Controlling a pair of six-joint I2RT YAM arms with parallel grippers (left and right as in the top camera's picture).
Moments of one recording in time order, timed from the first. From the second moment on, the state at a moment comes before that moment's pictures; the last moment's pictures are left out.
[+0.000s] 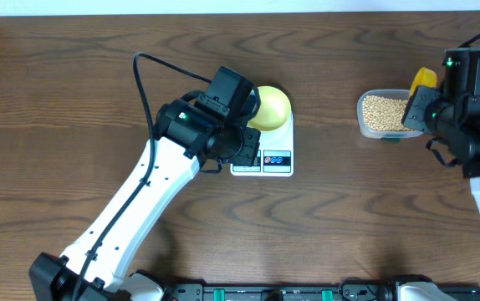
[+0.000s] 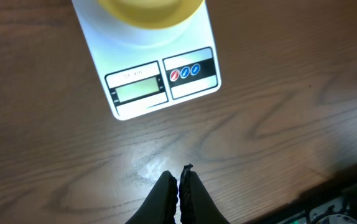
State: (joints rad) left arm -0.55 1.52 1.46 -1.14 0.18 -0.27; right arm 0.07 1.31 1.54 -1.15 0.18 0.37
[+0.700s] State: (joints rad) left arm -0.55 1.54 1.46 -1.21 0.16 -0.27; right arm -0.23 1.64 1.54 -1.13 -0.14 0.09
